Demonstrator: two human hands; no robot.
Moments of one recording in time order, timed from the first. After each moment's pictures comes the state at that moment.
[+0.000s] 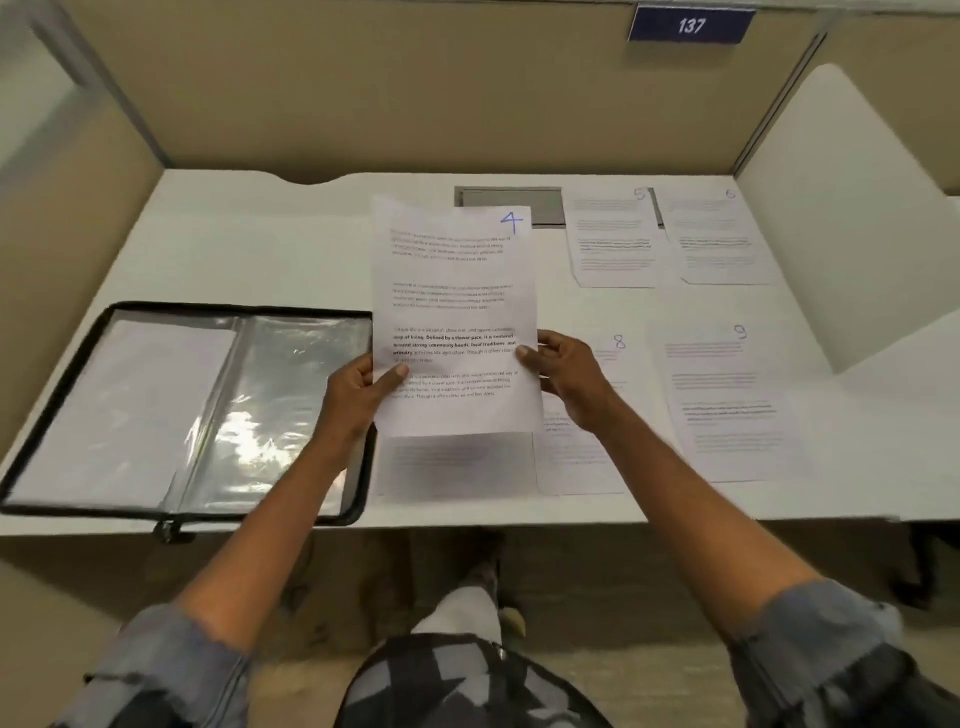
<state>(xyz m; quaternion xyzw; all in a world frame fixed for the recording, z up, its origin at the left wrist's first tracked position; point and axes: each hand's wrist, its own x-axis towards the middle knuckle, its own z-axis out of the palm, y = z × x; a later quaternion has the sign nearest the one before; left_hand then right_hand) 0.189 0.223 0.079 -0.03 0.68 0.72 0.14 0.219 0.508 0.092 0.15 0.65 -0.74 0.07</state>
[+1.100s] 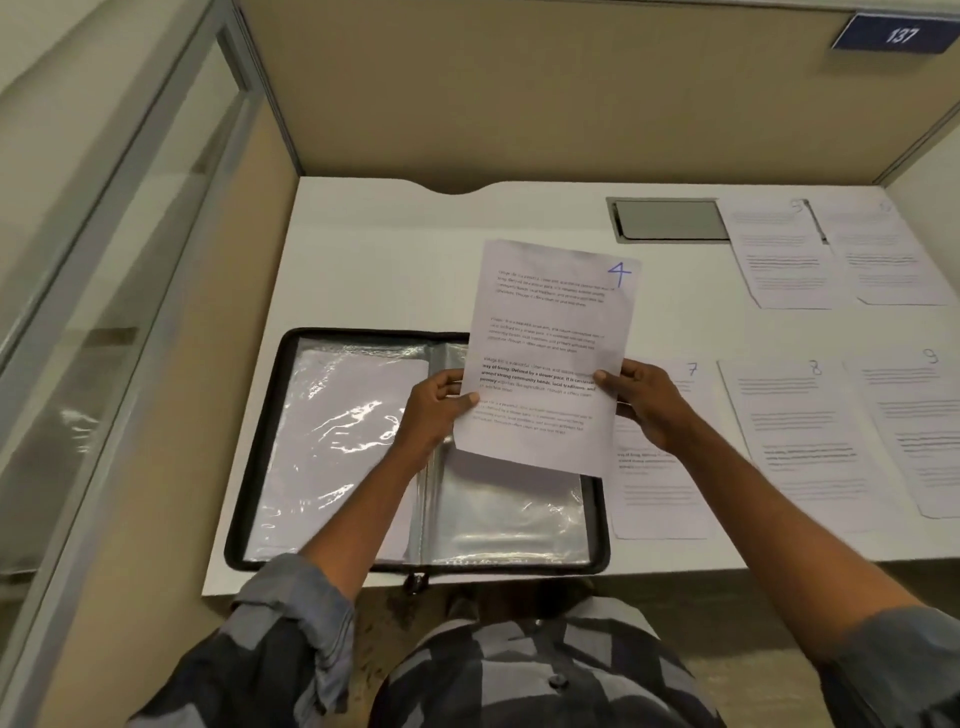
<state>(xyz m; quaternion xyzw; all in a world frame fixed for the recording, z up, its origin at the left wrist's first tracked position) 0.048 -0.031 0.022 -0.03 0.70 0.67 0.22 0.109 0.272 0.064 0.24 0.68 -0.69 0.09</state>
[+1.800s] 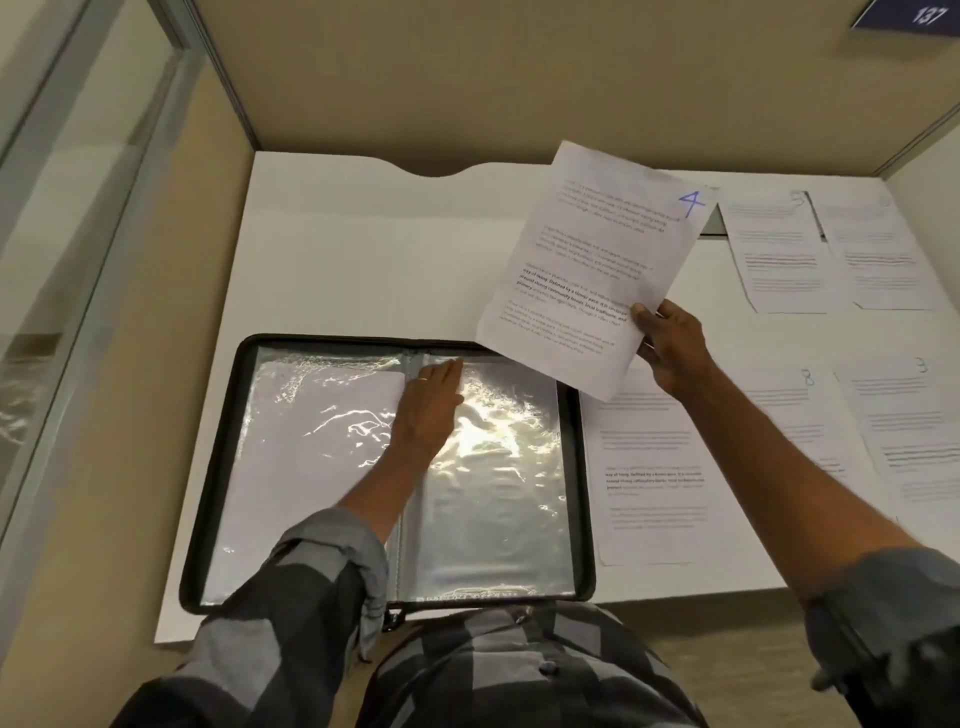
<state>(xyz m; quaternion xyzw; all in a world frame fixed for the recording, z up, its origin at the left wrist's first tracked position) -0.021 0.004 -0.049 0.25 0.95 0.15 0.07 0.012 0.323 0.076 0.34 0.62 -0.71 -0.05</state>
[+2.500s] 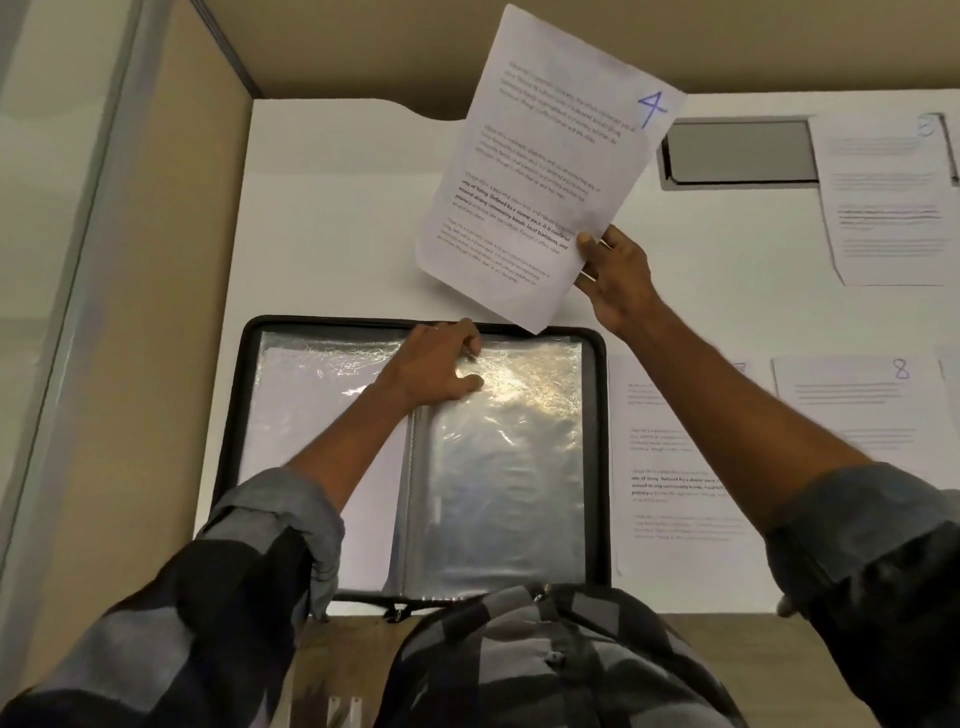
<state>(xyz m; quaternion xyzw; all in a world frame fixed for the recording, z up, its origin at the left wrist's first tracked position) -0.084 0.000 -0.010 0.29 0.89 0.26 0.21 -0.098 0.272 0.036 0.29 0.54 -0.79 0.02</state>
